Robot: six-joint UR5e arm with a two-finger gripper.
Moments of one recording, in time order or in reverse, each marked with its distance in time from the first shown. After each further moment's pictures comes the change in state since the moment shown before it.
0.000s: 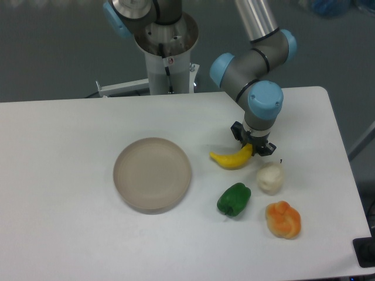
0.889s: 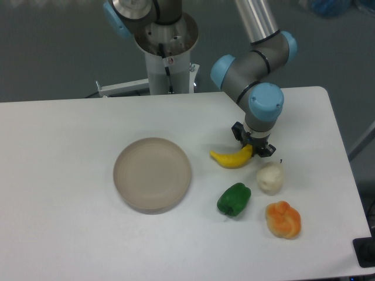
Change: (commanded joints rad) arm 0.006 -0.002 0.000 0.000 0.002 0.037
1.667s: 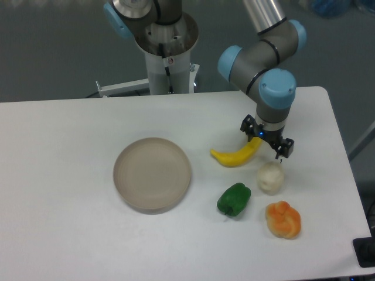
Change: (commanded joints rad) arm 0.009 0.058 0.142 -0.005 -0.002 -0.014
